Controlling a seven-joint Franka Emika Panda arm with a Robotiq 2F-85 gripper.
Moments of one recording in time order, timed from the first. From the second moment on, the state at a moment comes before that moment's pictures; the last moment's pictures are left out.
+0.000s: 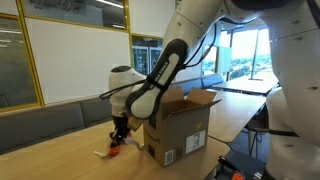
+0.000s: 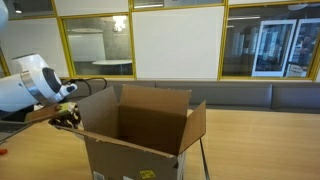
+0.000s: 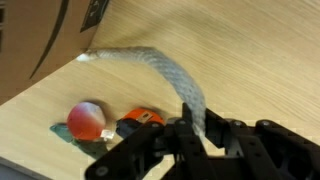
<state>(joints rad) 0.53 0.23 -0.05 -2.26 -0.44 2.68 0.38</state>
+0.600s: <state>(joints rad) 0.33 -0.26 0.16 -2.30 -0.52 2.38 0.60</state>
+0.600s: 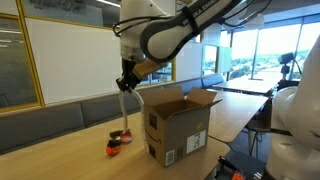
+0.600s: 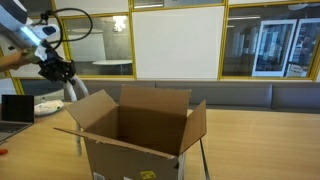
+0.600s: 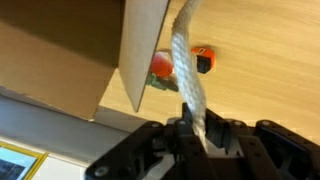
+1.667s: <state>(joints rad) -0.07 -0.68 0.21 -2.35 -0.51 2.20 0.65</state>
